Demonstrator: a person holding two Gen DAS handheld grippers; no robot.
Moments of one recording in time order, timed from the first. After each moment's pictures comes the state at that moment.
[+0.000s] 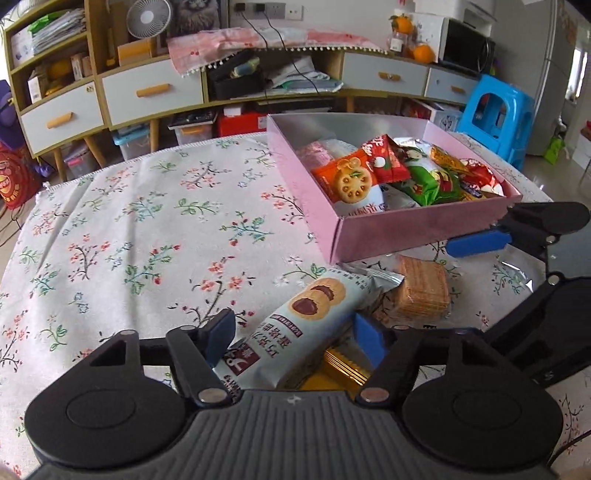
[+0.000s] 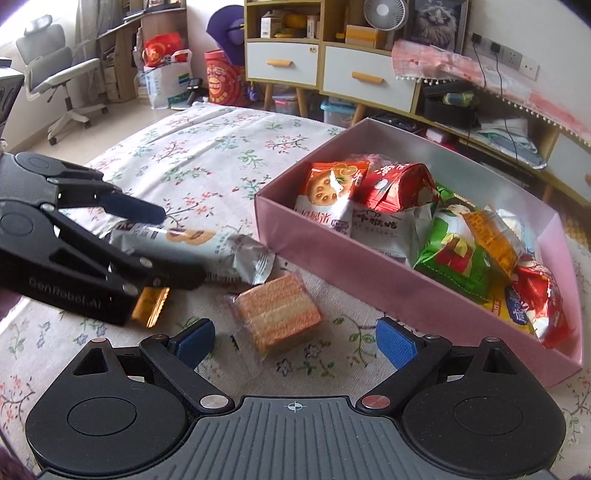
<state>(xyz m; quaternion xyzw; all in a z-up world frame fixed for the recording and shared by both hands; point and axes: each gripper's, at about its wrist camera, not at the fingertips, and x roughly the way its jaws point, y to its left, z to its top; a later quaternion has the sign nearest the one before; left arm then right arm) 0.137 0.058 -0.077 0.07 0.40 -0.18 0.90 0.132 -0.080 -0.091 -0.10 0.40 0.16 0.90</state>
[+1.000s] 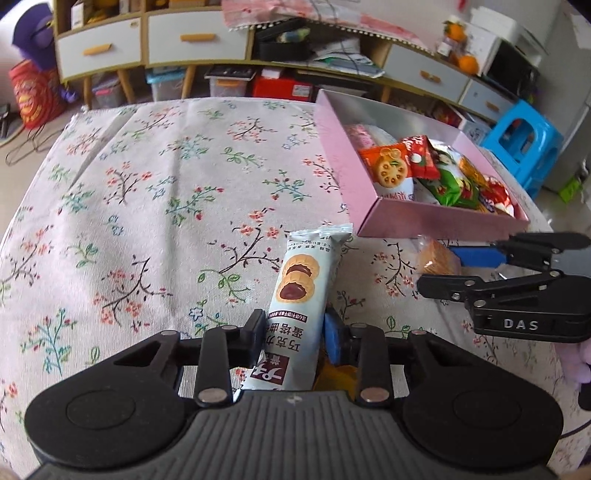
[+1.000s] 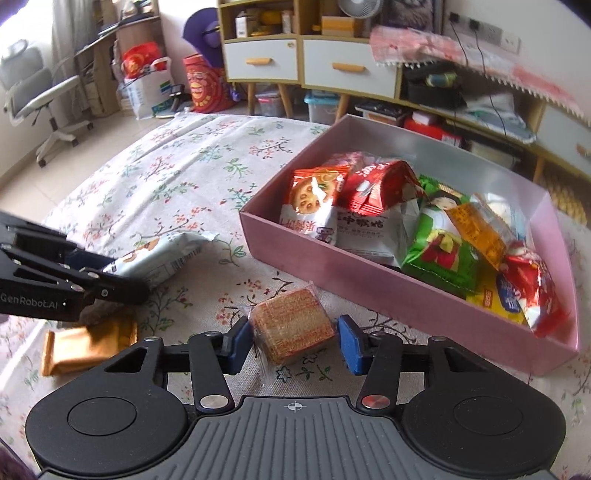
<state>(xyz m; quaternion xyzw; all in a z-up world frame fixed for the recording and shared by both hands) 0.129 0.088 -0.068 -0.03 0.47 -0.14 0.87 0.141 -0.091 -0.075 -0.05 0.43 0.14 0.89</state>
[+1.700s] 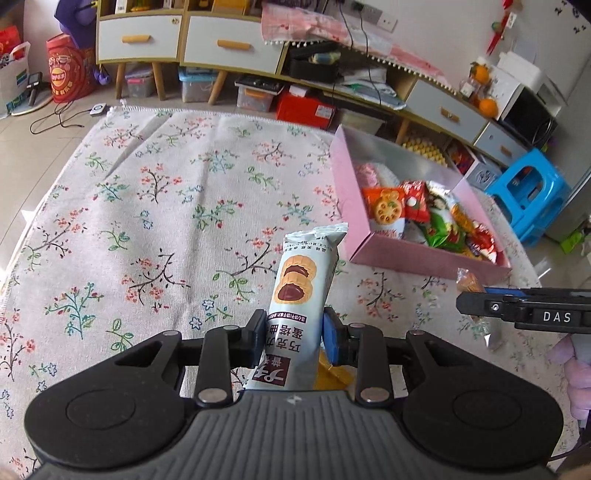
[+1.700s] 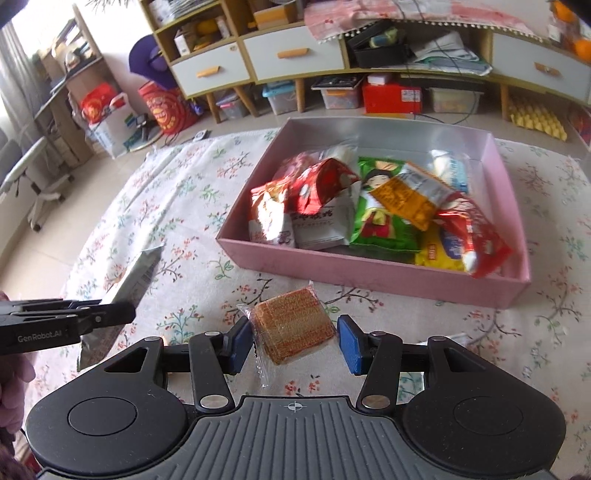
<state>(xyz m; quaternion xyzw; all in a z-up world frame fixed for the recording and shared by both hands) 0.113 0.100 -0.038 -0.10 0.45 -0.10 0.88 0.126 -0.138 -0.032 0.08 0.47 0.10 0.88</state>
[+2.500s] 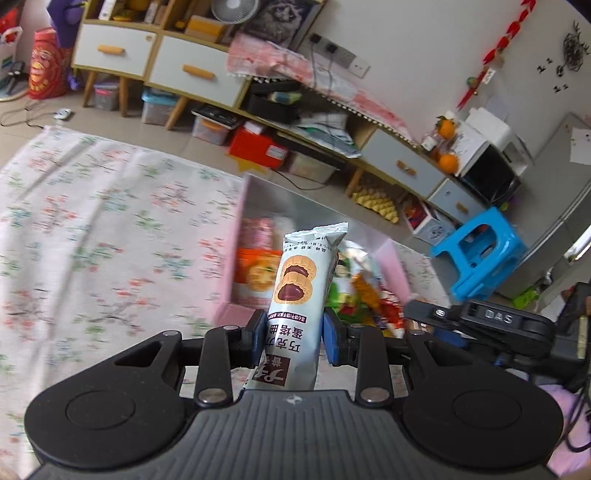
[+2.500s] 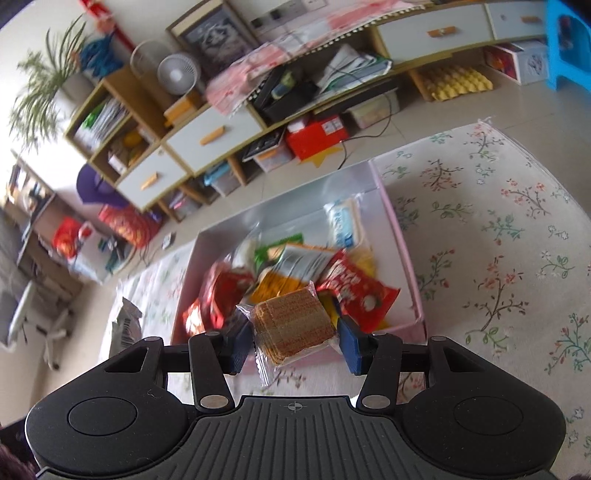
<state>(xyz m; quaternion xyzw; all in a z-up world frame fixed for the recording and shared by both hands) 0.147 0.026 -0.025 -0.19 0.39 -0.15 0.89 0.150 -0.241 -0.029 0.27 0.39 0.01 0.88</state>
